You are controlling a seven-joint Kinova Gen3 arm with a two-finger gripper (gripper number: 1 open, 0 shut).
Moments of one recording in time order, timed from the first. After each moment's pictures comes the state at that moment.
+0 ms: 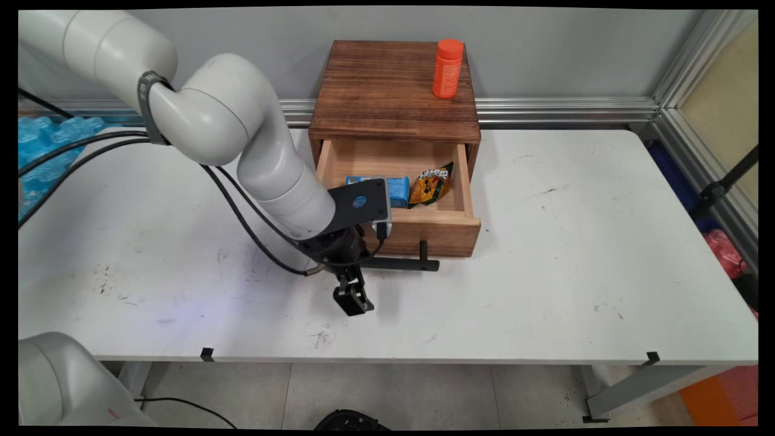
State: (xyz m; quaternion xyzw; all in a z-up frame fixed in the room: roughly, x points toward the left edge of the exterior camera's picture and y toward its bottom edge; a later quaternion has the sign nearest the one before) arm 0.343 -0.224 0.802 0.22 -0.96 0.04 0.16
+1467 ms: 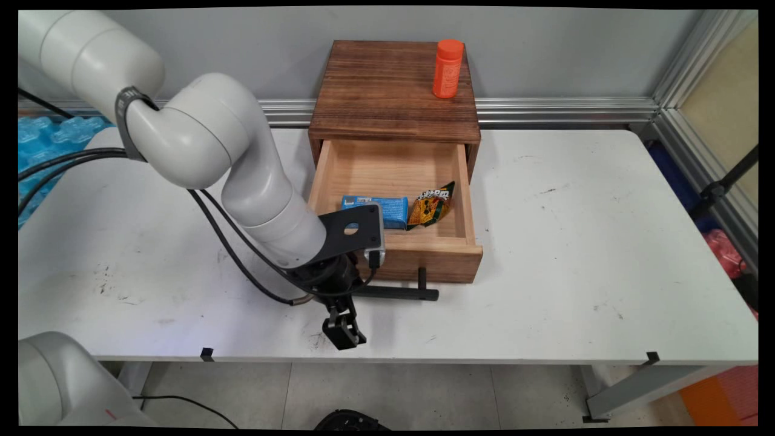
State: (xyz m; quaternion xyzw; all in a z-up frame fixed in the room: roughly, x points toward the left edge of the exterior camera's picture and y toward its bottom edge) arm 0.335 -0.187 0.800 0.22 -0.96 0.01 0.16
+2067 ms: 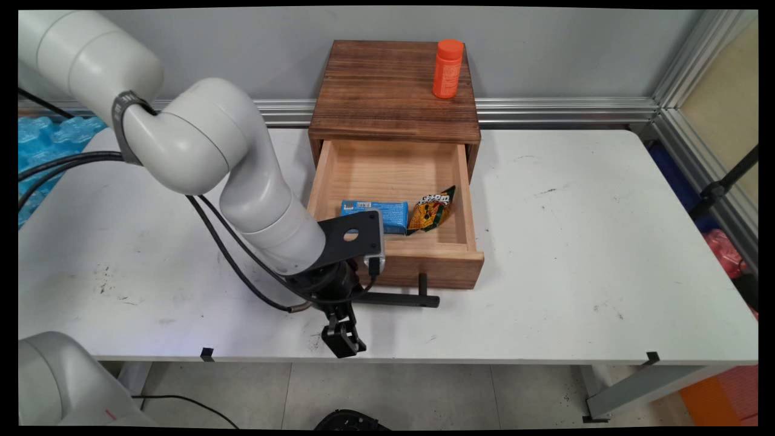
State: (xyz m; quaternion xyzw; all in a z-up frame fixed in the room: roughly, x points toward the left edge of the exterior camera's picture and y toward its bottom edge) arm 0.331 -0.180 0.800 0.22 -0.96 0.00 0.16
